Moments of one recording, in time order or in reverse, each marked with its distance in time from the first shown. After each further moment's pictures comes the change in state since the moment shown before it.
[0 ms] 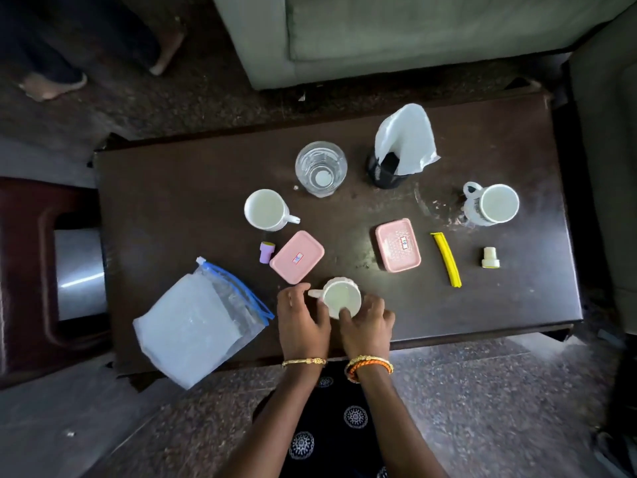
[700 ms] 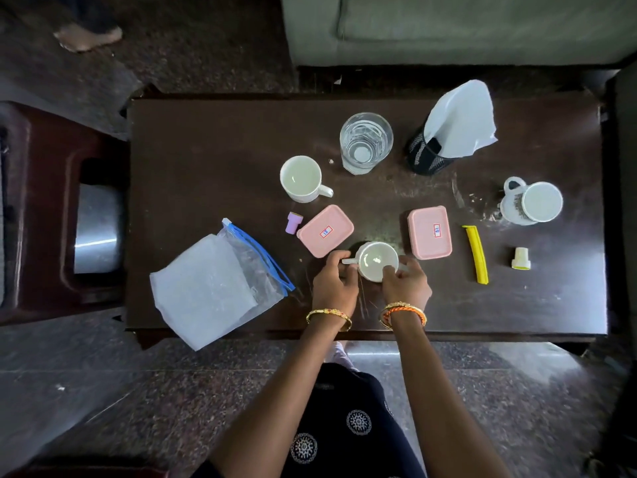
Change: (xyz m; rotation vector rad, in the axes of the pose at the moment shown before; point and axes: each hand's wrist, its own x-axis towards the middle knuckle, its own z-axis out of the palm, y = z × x) left_hand 0.015 0.005 0.004 -0.319 -0.246 -0.225; right_hand 0.036 -0.020 -0.007 0.026 0.162 -0.073
